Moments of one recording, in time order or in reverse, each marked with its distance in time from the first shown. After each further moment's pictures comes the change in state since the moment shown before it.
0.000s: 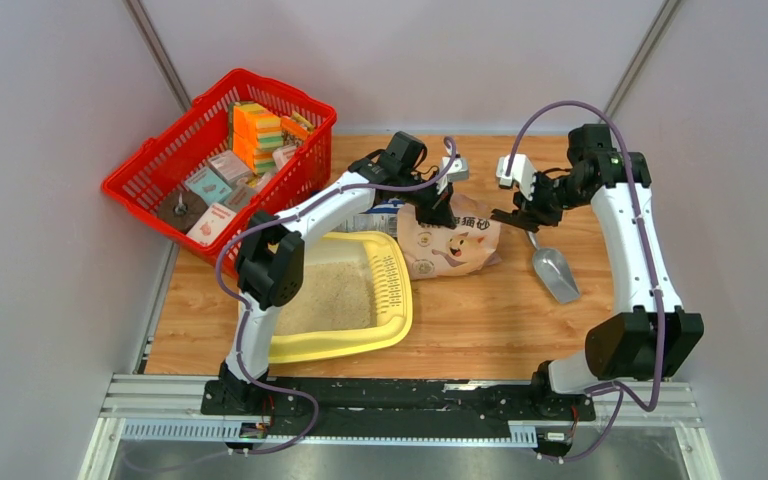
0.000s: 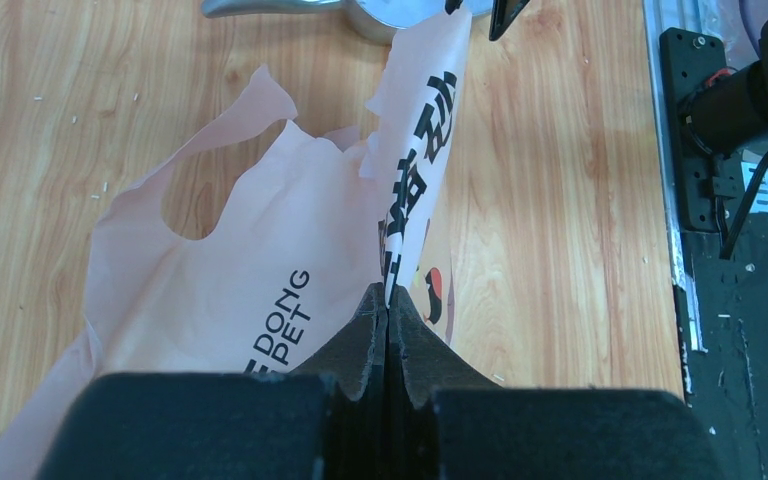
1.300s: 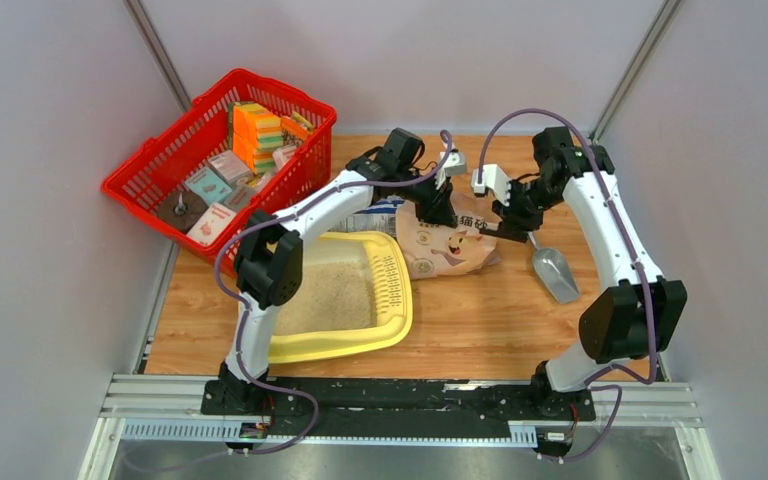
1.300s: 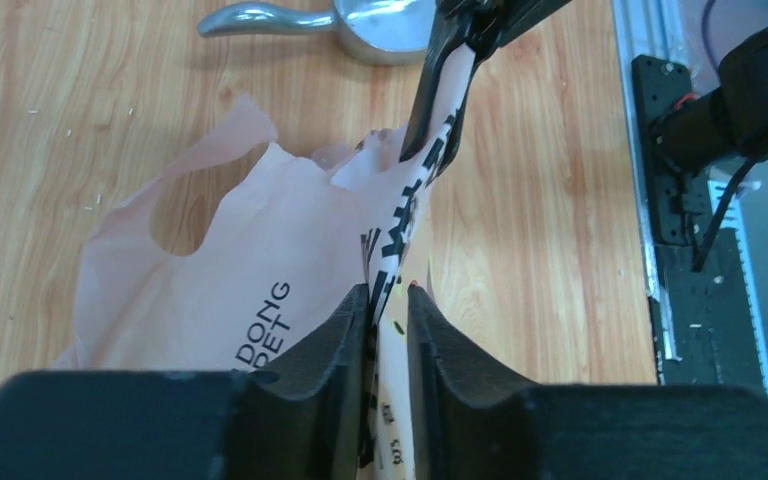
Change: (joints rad) left arm 0.008 0.000 0.001 0.022 0.028 -0.048; right arm 0.114 0.099 -0.031 -0.001 0.108 0.043
